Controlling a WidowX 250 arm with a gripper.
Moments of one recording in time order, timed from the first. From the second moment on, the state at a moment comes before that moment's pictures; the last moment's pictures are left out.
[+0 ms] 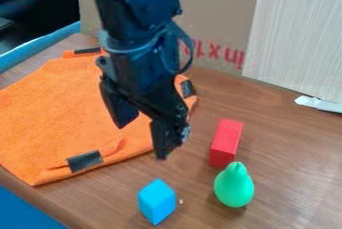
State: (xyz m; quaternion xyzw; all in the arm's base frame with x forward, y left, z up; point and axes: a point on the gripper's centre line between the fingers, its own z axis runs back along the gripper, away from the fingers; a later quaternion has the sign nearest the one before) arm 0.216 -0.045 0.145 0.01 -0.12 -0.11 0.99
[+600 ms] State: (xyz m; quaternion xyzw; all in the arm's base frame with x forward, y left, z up) arm 0.198 -0.048 0.094 0.01 -0.09 -0.14 0.99
